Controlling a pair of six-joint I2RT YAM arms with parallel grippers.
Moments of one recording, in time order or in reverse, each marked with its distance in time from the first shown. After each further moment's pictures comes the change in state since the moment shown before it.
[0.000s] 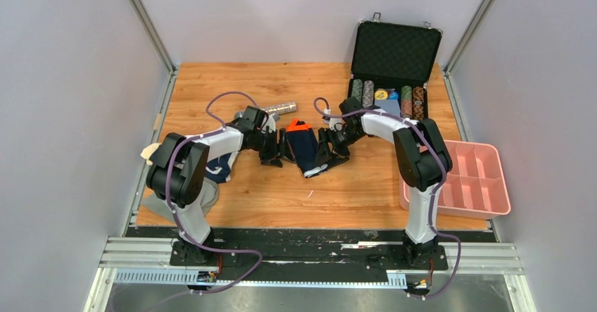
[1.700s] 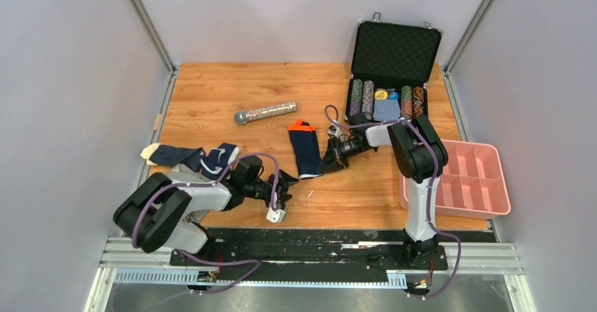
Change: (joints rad) left arm -0.230 -0.426 -0.664 0.582 0.223 1.985; right arm -0.065 0.113 -0.209 0.389 -0.331 0.226
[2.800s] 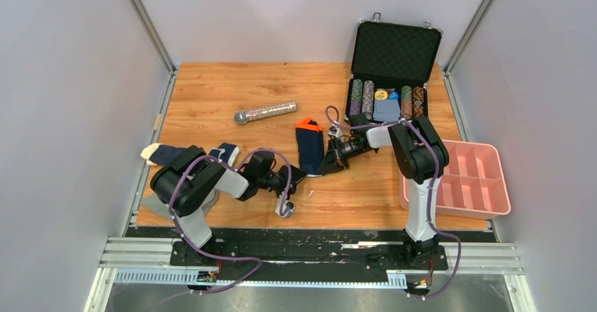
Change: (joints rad) left arm -0.019 0.378 0.115 0.305 -0.066 0.406; right arm 0.000 -0.013 -0.027 0.022 -0.014 0.021
